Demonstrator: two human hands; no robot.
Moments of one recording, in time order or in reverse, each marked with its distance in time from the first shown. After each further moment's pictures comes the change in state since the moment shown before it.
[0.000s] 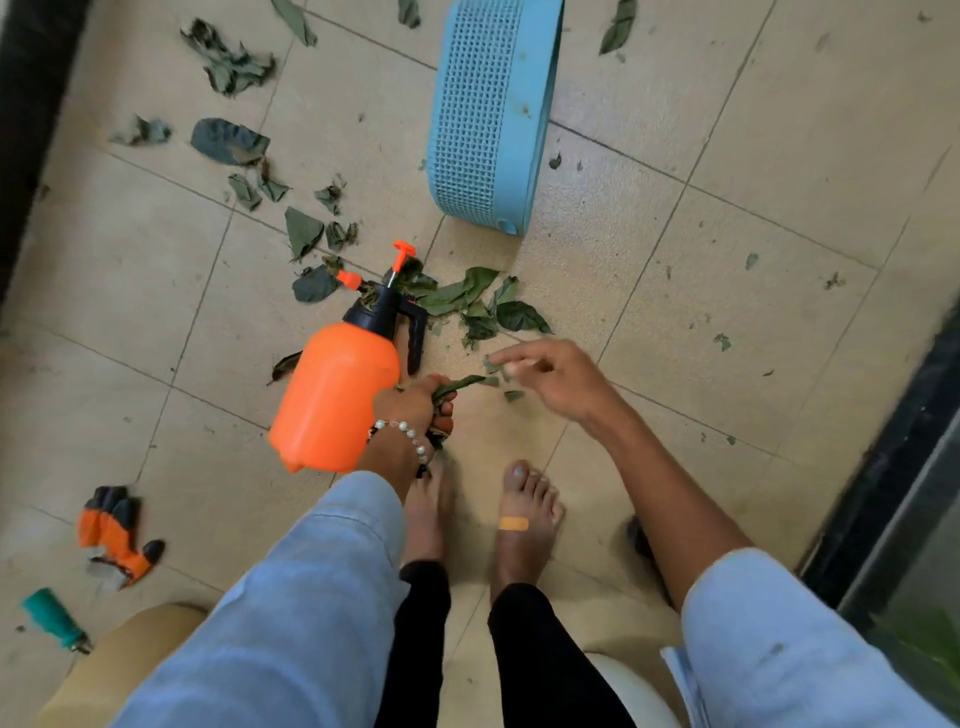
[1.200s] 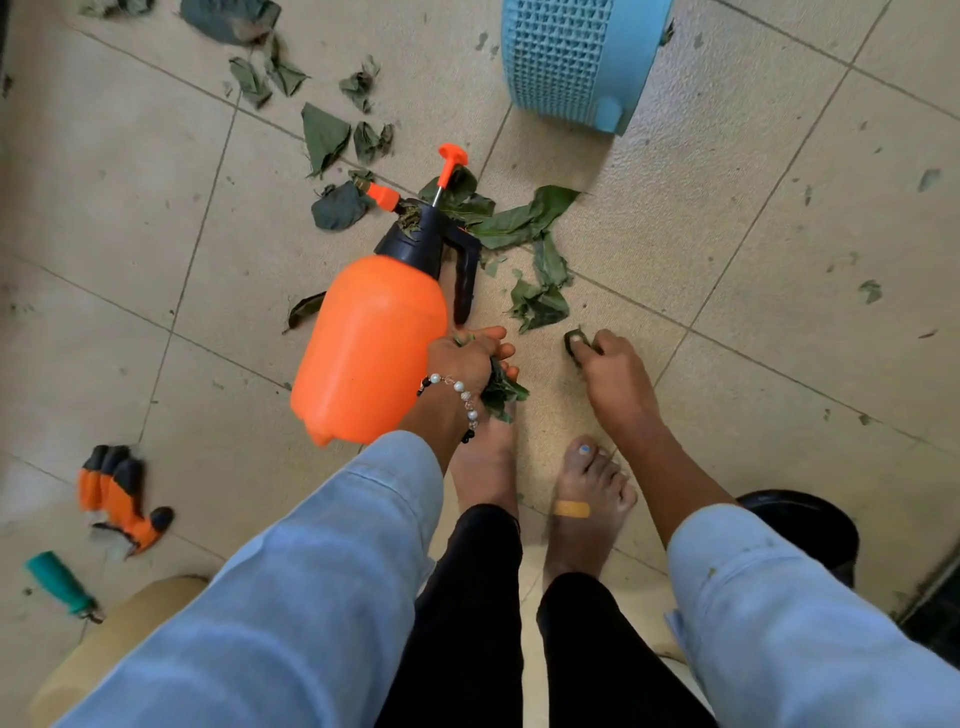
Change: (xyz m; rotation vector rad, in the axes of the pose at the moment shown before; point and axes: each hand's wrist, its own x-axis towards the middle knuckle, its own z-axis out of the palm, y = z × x) left_hand 0.086 -0.031 -0.008 0.046 -0.095 0.073; right_hand 0.077 0.139 0.089 -0.972 0.167 -0.119
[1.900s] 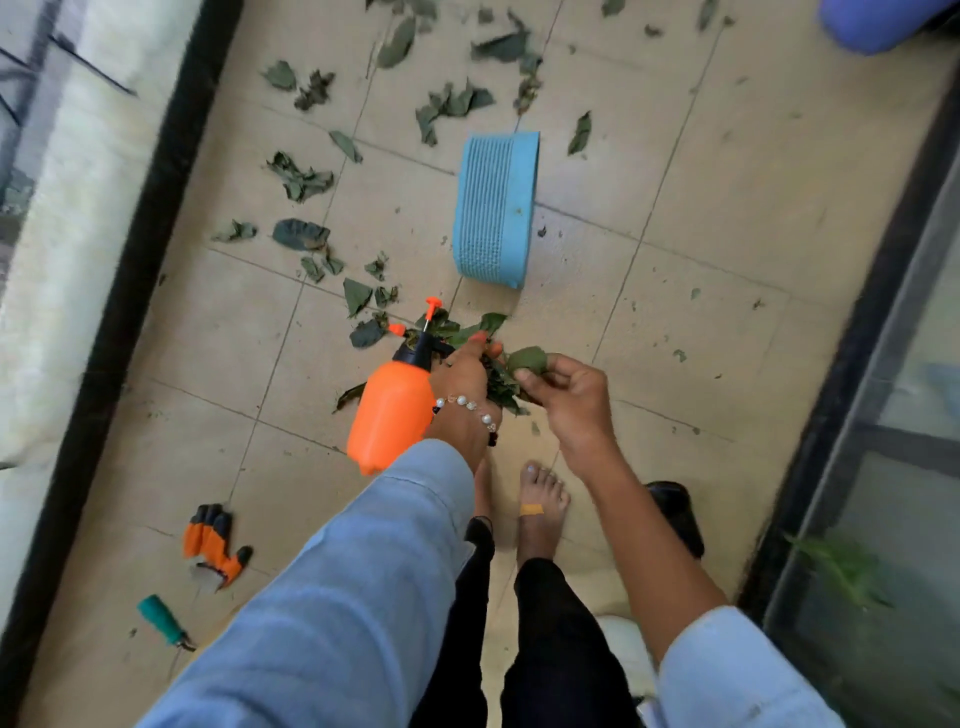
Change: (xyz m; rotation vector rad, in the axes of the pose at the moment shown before) left_hand -0.230 0.128 0.036 -0.319 -0.046 -0.016; right_hand -0.140 -0.081 -0.287 1.642 0.281 0.329
